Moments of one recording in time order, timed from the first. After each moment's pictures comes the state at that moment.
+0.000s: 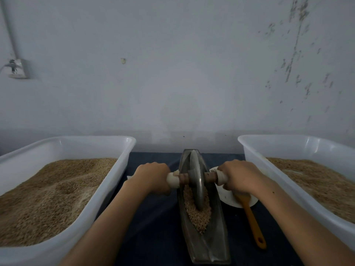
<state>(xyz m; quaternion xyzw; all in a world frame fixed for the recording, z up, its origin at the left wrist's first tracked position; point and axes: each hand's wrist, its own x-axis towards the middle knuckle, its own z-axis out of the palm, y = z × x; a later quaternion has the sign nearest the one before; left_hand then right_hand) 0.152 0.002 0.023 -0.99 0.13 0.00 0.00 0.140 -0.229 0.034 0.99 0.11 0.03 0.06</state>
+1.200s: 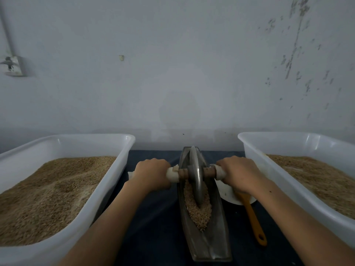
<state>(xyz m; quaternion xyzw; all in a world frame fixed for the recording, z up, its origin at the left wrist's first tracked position) 0.152 0.001 0.021 -0.99 0.13 -0.07 0.00 0.143 -0.230 0.025 0.99 0.11 0.11 0.04</state>
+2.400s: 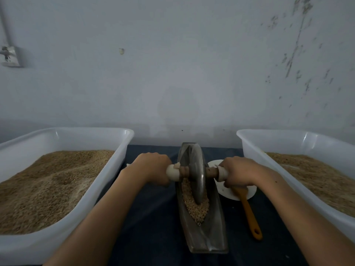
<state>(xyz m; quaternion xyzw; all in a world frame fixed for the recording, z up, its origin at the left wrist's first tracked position) 0.151 0.002 0.029 -0.98 0.18 -0.03 0.04 0.146 -0.237 0.036 0.99 0.10 -0.07 0.01</state>
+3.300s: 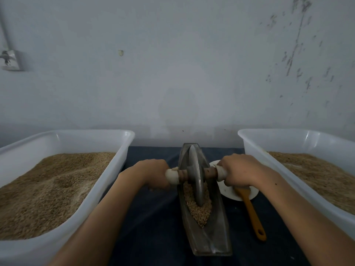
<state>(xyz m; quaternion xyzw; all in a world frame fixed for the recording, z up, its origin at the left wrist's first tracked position) 0.155 0.007 0.026 -0.98 0.16 0.10 -0.07 0.139 -0.227 0.040 0.99 0.13 0.00 0.08</state>
